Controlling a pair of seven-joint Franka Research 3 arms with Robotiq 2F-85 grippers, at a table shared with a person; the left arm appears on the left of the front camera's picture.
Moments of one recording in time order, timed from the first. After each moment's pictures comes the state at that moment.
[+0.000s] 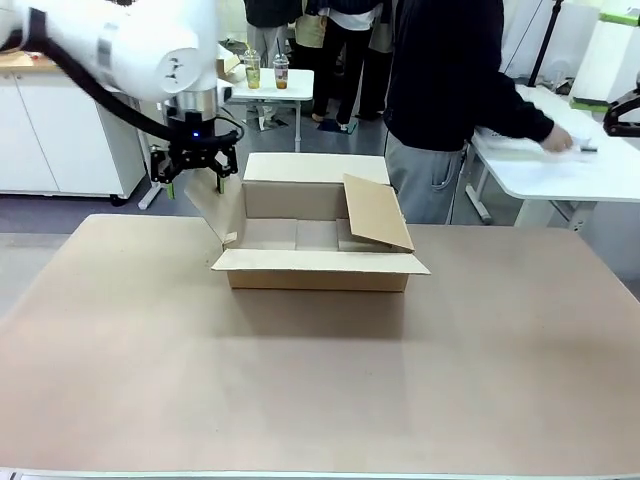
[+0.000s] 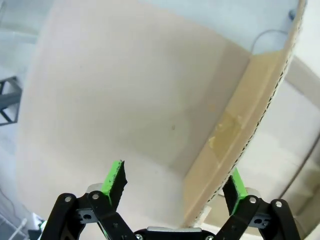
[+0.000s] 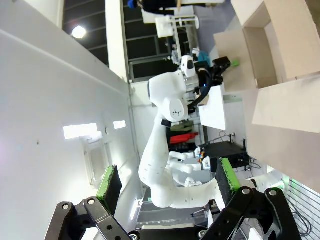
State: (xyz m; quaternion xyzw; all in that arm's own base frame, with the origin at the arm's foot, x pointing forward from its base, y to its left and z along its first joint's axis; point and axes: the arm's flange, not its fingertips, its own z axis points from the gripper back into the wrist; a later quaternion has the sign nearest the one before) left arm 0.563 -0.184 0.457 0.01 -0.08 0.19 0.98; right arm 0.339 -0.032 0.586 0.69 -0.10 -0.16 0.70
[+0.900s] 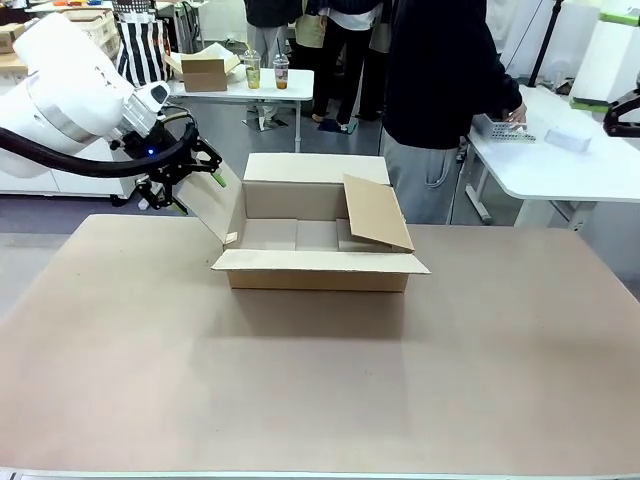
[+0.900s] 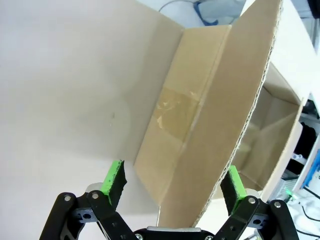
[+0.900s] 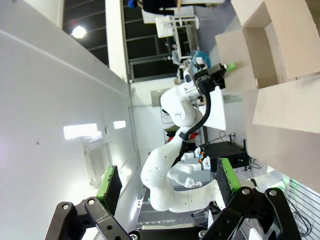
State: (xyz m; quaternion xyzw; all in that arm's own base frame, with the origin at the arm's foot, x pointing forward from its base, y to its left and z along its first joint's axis) left arm 0.542 -0.118 0.431 -0.25 -0.09 0.17 0.95; right arm 0.339 -0.032 0.586 0.69 -0.10 -0.16 0.70
